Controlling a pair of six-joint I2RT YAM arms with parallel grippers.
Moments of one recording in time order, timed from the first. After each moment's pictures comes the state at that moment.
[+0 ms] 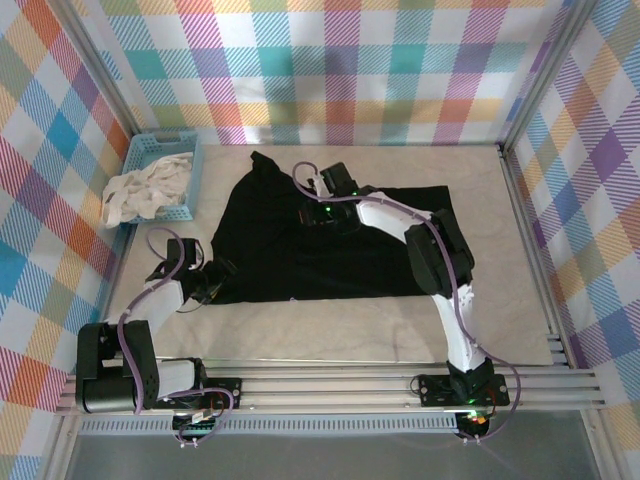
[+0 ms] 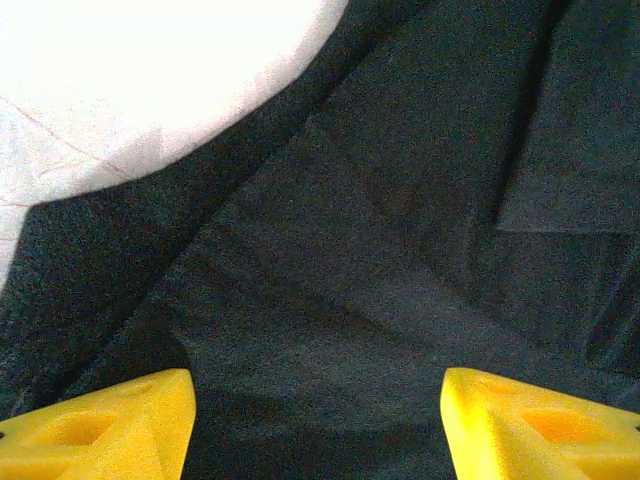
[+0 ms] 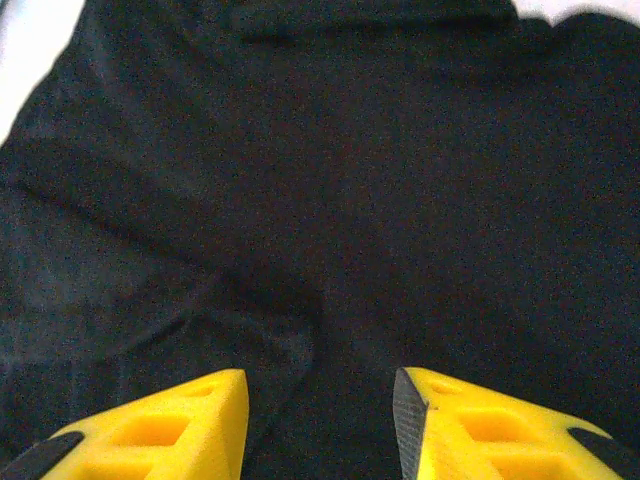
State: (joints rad) left arm 0.07 1.24 0.53 -0.32 0.26 -0.75; right arm 0.60 2.18 1.67 -0.36 -0.26 0.26
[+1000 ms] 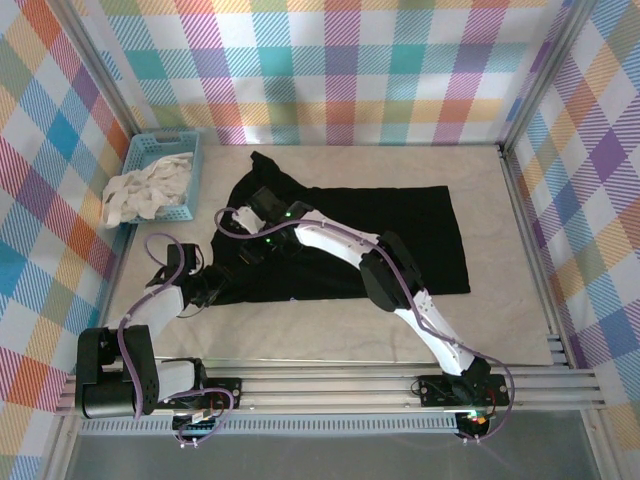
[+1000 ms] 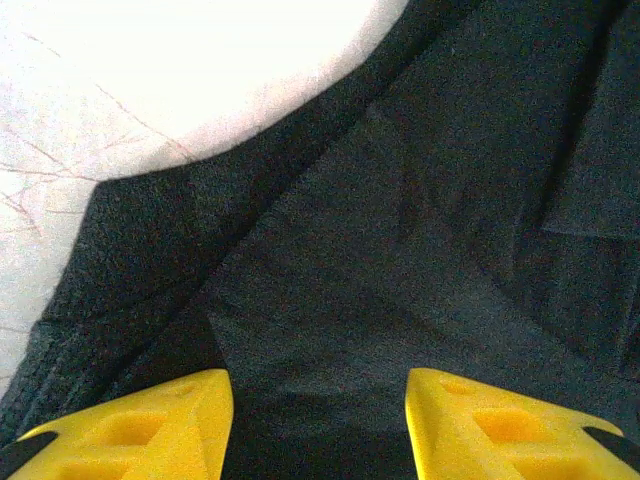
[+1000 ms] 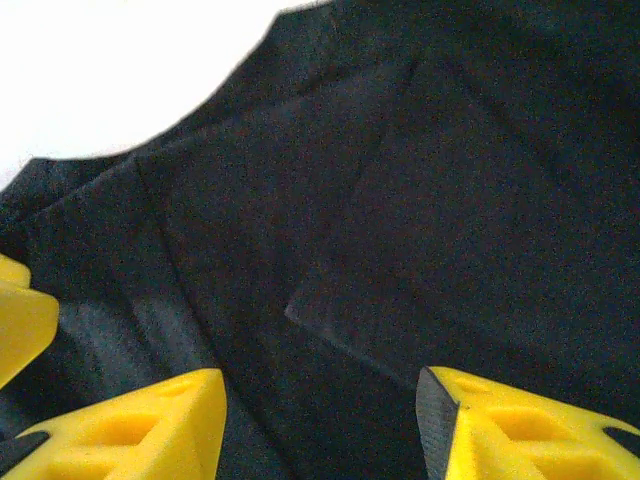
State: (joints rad) left arm 0.07 1.23 0.48 -0.30 0.23 -0.77; right arm 0.91 2.50 2.23 -0.67 -0.23 -0.11
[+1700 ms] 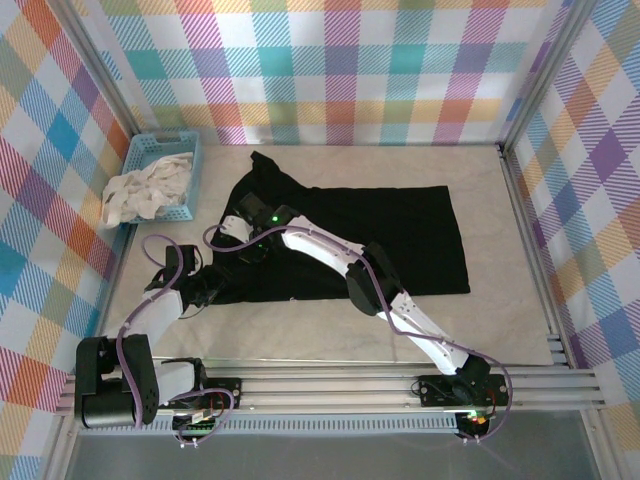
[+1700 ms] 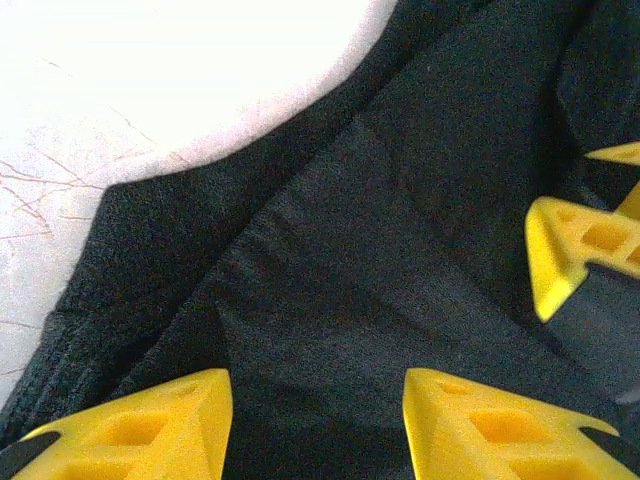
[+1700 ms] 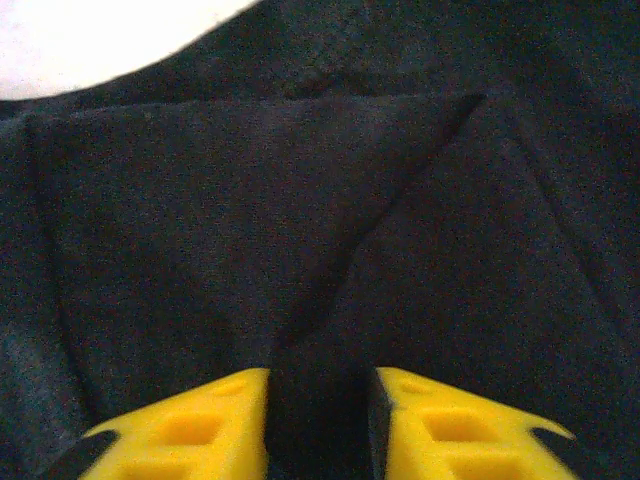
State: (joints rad) left arm 0.07 1.18 0.47 -0.30 0.22 -0.78; right arm 0.94 2.74 2.58 -0.83 -0.13 -0.32
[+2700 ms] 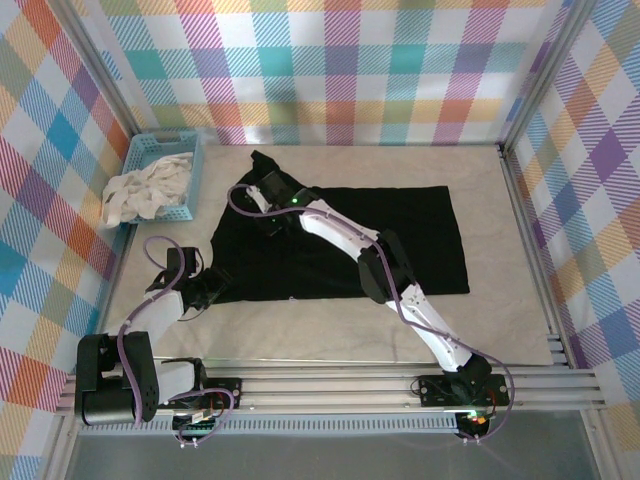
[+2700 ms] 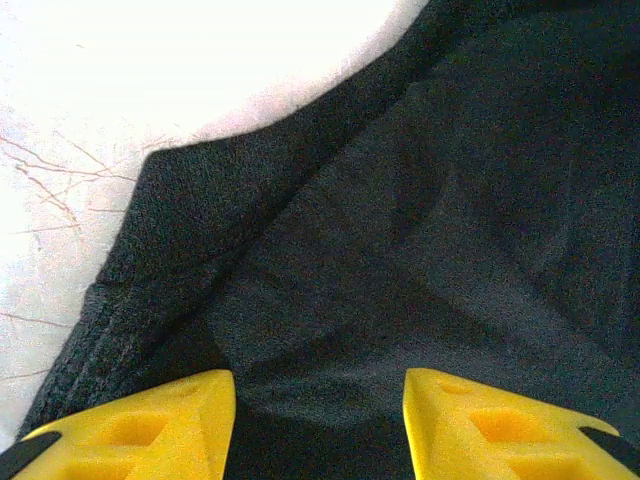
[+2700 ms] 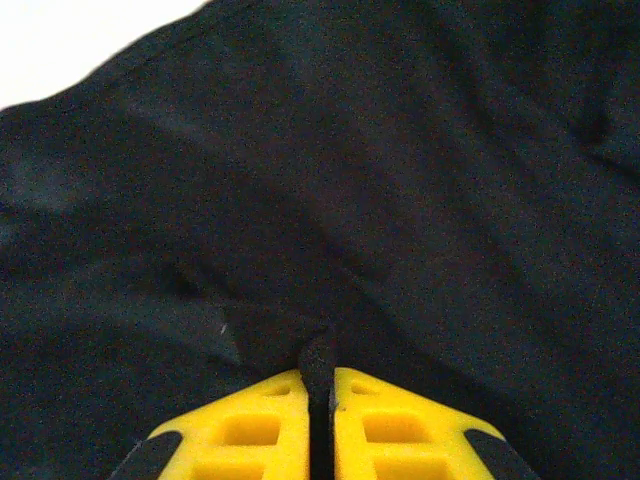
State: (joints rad) left arm 0.07 1.19 0.45 -0.29 0.20 -0.76; right arm 0.82 2.67 2.50 -0.71 -0.03 0.05
